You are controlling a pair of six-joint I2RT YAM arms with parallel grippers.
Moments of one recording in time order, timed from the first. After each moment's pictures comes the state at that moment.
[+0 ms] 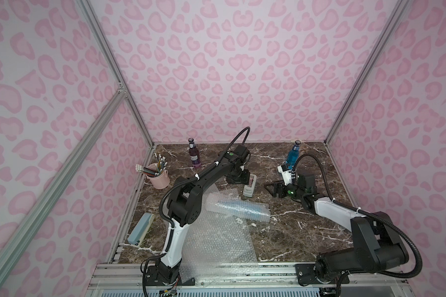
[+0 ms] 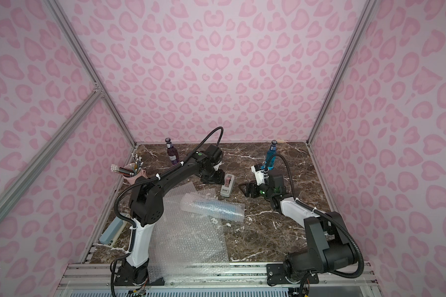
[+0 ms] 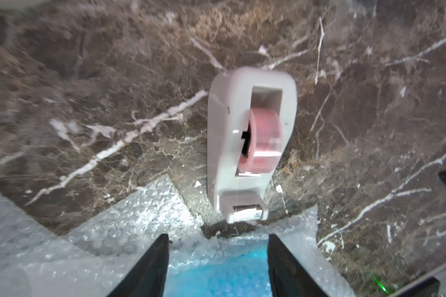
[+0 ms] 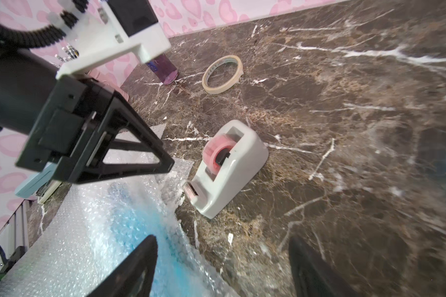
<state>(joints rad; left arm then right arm) -0.62 2.14 1.85 -0.99 0.21 -0.40 0.25 1.49 0.68 0.22 -0.55 0.23</state>
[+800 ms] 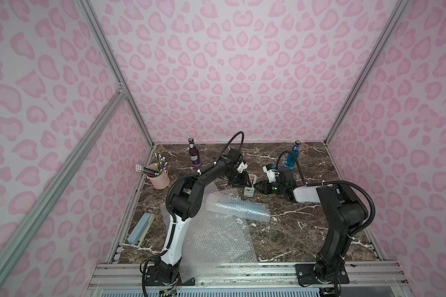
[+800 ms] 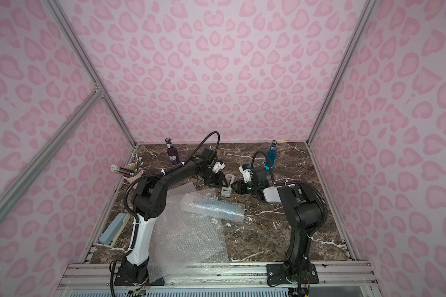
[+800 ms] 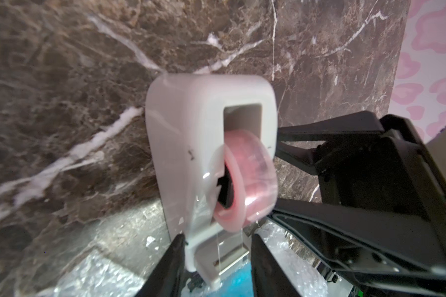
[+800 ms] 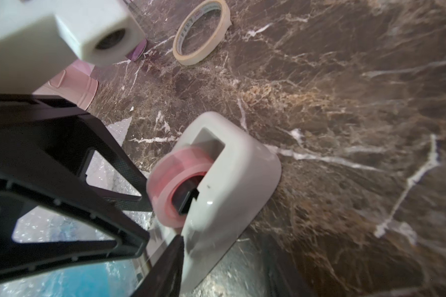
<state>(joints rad) -0.55 2.25 1.78 -0.76 0.57 -0.36 0.32 1.89 0.86 0.33 -0.52 0.31</state>
